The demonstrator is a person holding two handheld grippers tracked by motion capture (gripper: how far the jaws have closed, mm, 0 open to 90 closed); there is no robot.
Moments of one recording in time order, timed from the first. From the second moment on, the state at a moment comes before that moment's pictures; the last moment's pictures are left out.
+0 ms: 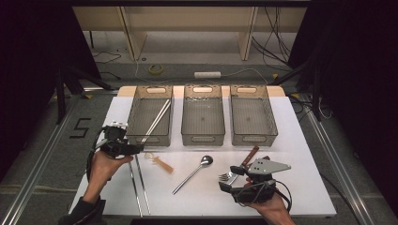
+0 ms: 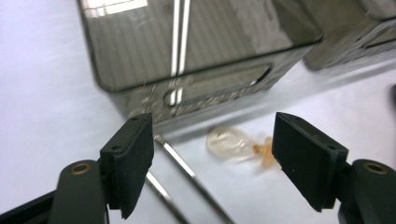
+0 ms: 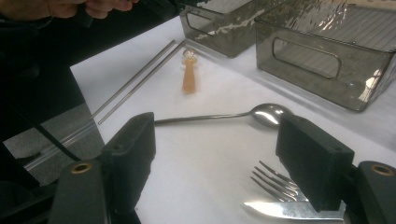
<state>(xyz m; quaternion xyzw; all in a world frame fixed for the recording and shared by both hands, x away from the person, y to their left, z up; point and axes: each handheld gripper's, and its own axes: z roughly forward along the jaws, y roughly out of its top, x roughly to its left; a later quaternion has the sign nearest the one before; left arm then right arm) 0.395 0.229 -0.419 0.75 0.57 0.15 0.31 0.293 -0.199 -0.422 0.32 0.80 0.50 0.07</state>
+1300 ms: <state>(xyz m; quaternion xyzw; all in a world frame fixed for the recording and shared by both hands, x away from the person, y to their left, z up) 0.338 0.225 -0.449 0.72 0.62 0.12 0.28 0.290 -0.199 -0.422 0.31 0.80 0.50 0.08</state>
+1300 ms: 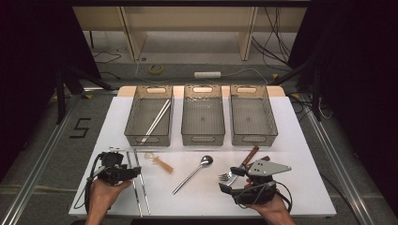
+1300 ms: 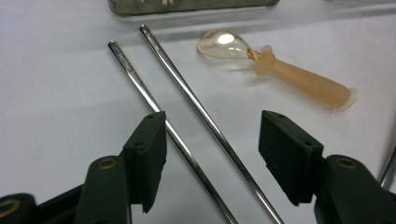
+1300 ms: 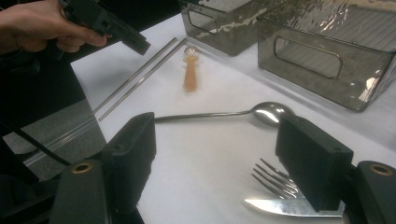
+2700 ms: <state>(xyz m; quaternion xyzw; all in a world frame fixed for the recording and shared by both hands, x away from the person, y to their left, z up) 0.339 0.223 -0.465 0.76 0.61 0.07 0.22 0.287 -0.200 -0.423 0.31 0.80 0.50 0.08</state>
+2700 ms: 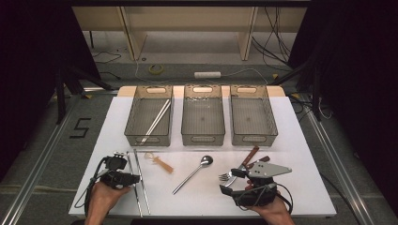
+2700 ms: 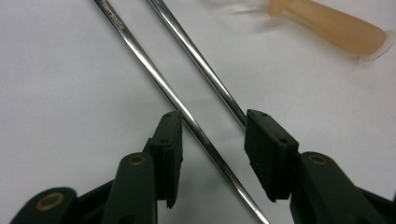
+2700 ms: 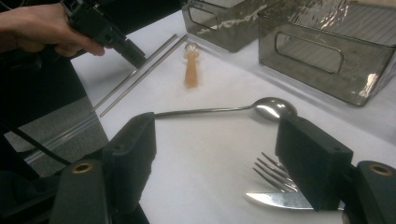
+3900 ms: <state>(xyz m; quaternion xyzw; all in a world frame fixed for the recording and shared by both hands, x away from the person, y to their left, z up) 0.344 0.216 -0.468 0.77 0.61 0.09 0.17 0.287 -0.200 -0.423 0.32 0.80 0.50 0.08</state>
